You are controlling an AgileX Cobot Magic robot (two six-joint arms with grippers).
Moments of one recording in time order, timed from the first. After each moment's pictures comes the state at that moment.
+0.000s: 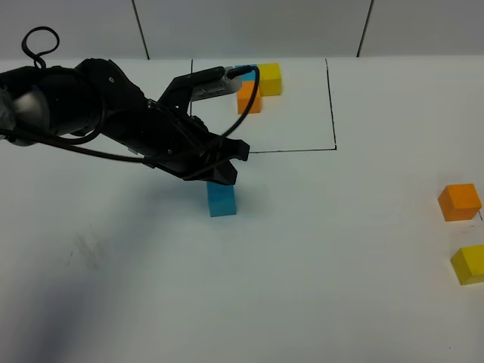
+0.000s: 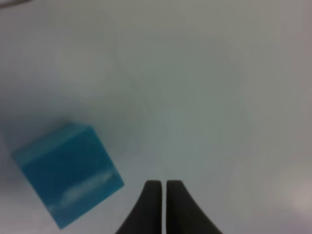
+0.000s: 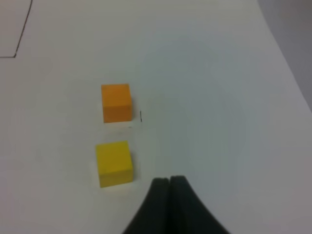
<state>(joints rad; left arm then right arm) -0.42 1.94 -1.23 -0.74 0.59 0.35 -0.08 -0.01 -0.50 -0.09 1.07 -0.03</state>
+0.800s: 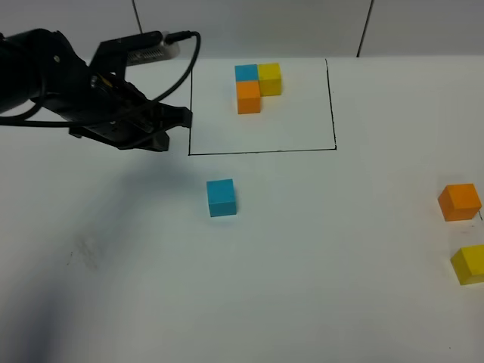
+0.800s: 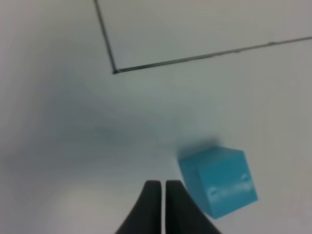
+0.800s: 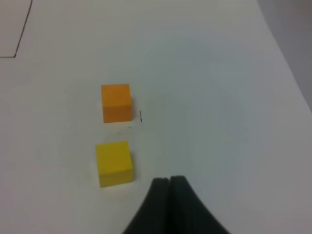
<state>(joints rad) -0.30 1.80 -1.23 -0.34 0.58 0.02 -0.08 -0.01 -0.50 -0.09 1.07 -0.03</state>
